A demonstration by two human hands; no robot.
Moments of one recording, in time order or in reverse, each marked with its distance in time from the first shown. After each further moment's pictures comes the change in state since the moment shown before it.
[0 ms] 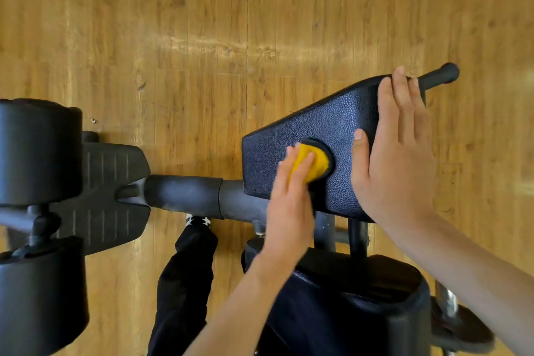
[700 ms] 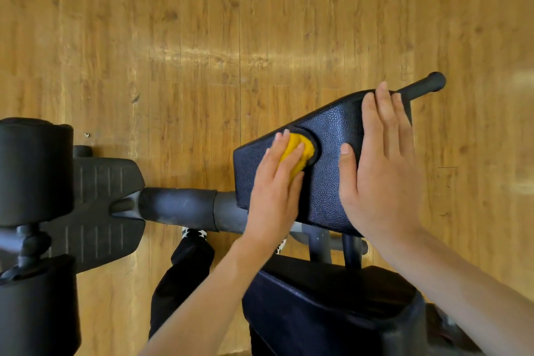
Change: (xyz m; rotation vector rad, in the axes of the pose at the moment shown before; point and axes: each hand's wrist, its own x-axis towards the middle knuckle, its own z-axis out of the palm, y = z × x) left_hand 0.045 -0.008 -0.010 0.161 -0.048 0.172; right_hand 0.001 0.000 -0.001 0.022 -0.001 0.013
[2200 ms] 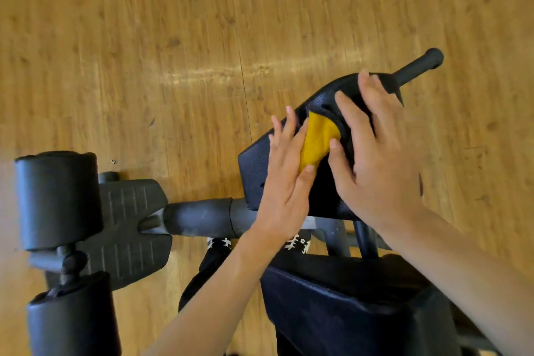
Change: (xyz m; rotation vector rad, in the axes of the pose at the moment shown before) left_hand 0.014 0.041 -0.018 -0.235 -0.208 -0.080; right_hand -0.008 0.007 -0.005 0.170 0.152 -0.150
